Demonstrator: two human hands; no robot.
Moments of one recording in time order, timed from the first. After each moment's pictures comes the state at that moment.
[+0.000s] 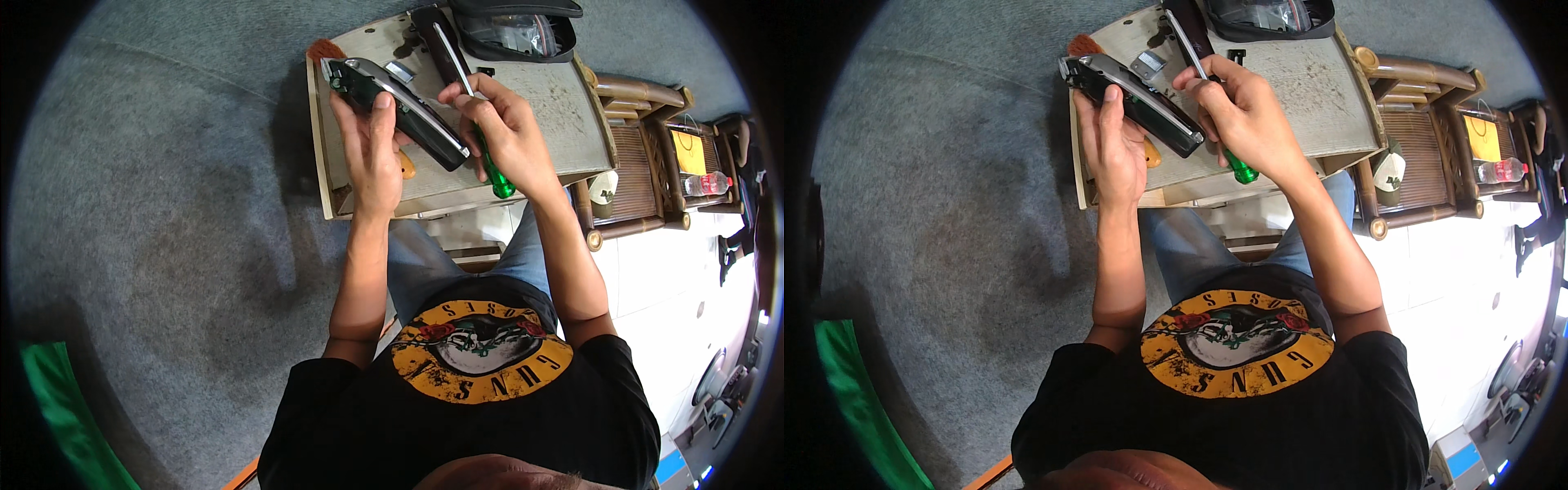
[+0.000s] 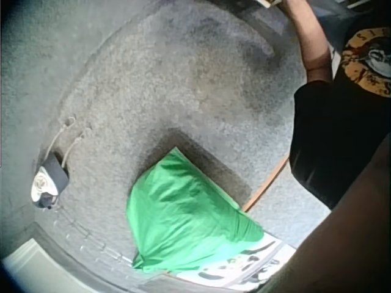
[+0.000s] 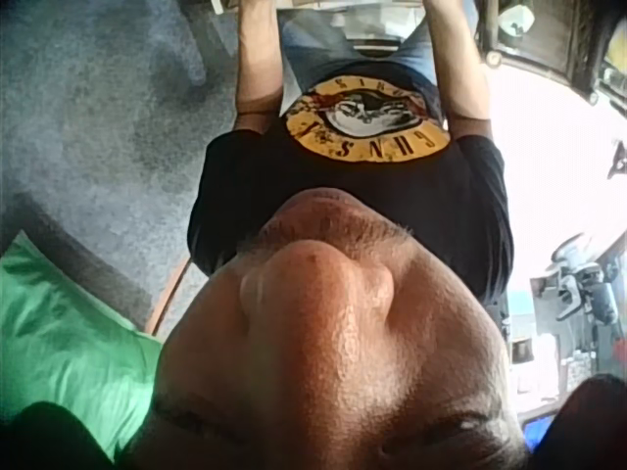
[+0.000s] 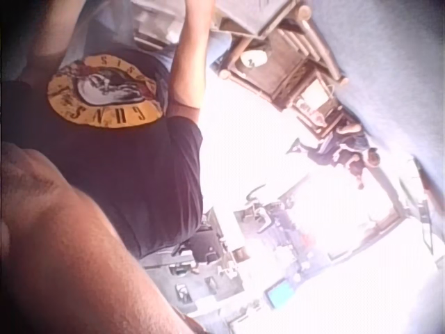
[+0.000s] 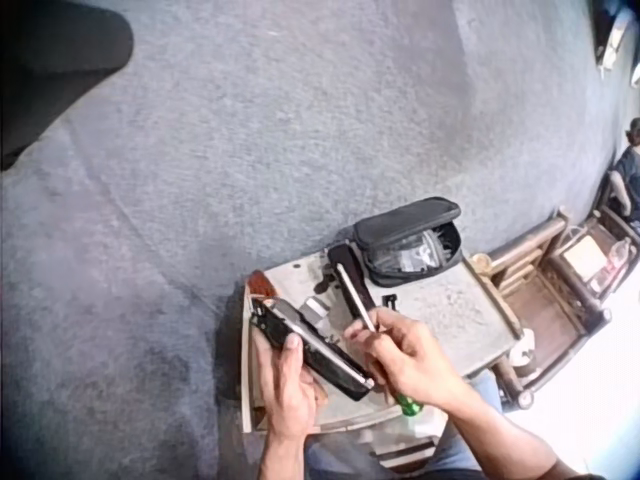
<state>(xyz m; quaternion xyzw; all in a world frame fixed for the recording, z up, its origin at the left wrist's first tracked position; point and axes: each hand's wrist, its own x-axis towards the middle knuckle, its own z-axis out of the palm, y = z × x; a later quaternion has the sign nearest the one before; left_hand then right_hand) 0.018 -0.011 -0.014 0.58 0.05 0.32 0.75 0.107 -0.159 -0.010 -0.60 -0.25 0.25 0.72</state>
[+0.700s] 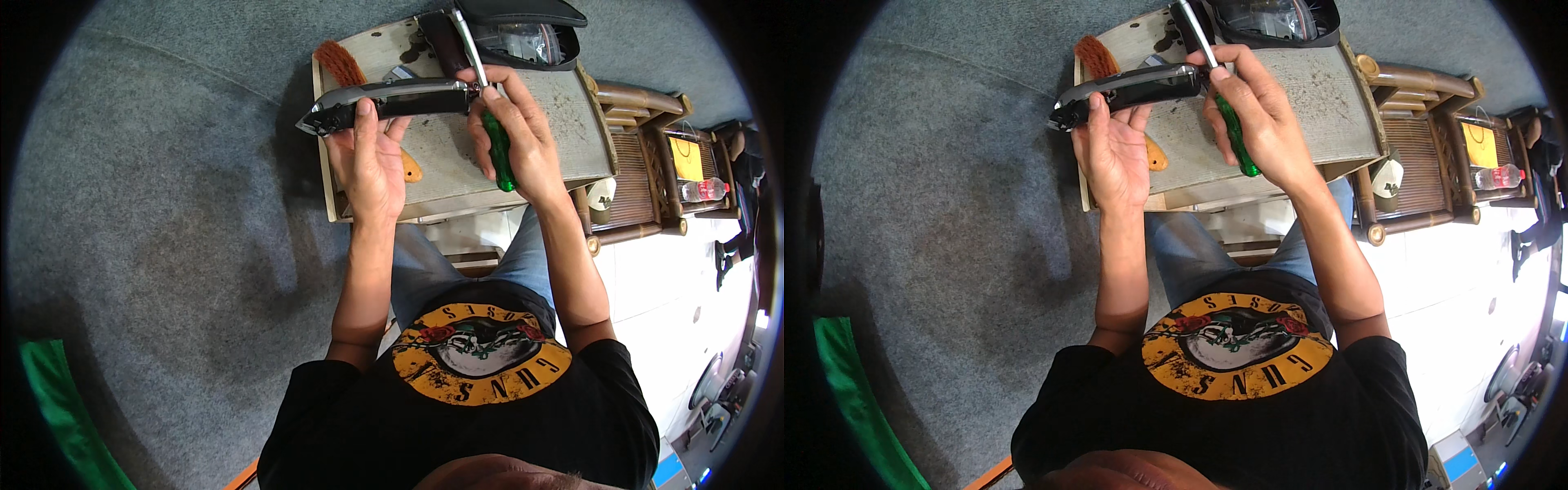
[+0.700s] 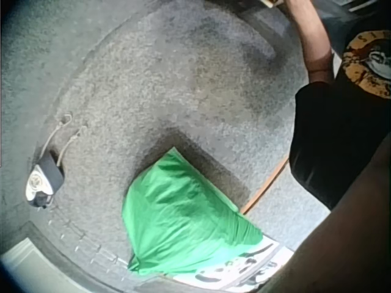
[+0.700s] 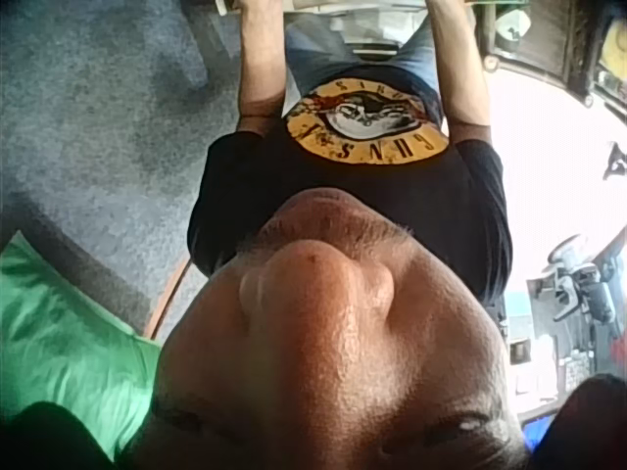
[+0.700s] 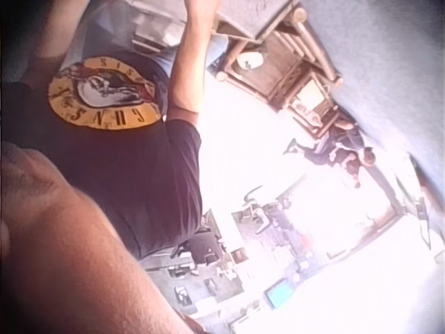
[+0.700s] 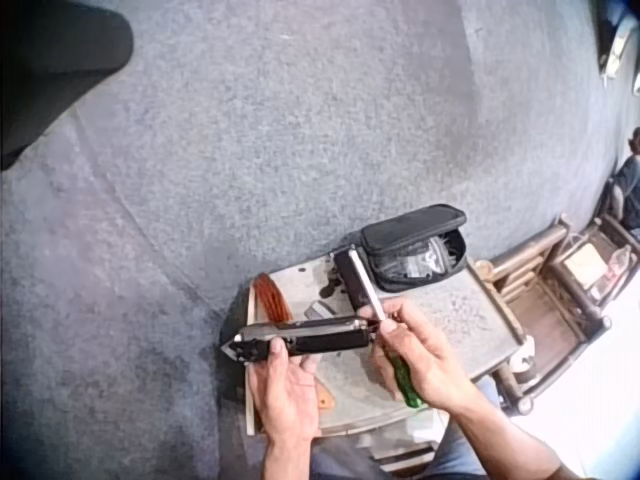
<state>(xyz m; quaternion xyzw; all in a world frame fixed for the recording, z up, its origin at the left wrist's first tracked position) 0.019 0.004 -0.032 0.43 0.01 0.38 0.82 0.104 -0.164 -0.009 -0.51 -0.28 0.22 0.78</state>
